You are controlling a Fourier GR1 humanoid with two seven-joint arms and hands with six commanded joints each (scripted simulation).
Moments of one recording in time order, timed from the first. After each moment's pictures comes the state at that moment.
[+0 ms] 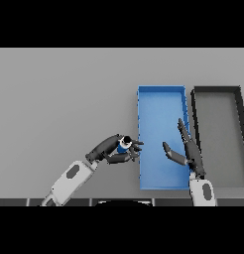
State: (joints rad) left arm -0.29 0.16 -0.60 -1.59 0.15 -0.17 -0.03; right arm 0.12 -0.15 0.07 -1.68 0.09 0.12 -0.13
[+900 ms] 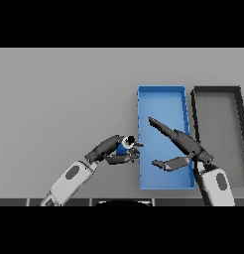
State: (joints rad) left arm -0.29 0.17 -0.61 -1.61 0.14 -0.17 -0.02; right arm -0.11 -0.39 0.16 -2.00 -0.35 0.48 0.15
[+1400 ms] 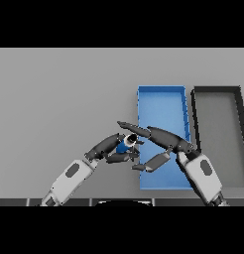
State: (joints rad) left arm -0.30 0.17 -0.59 -1.58 0.15 -0.20 -0.06; right arm -0.37 -0.34 0.30 -1.94 -0.36 0.56 0.27
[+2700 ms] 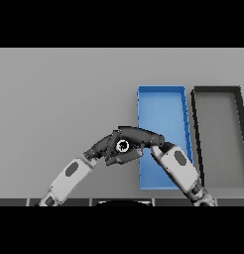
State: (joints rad) left arm -0.32 0.17 -0.58 -1.58 0.14 -0.22 -0.08; right arm -0.53 -0.14 0.40 -1.78 -0.30 0.61 0.30
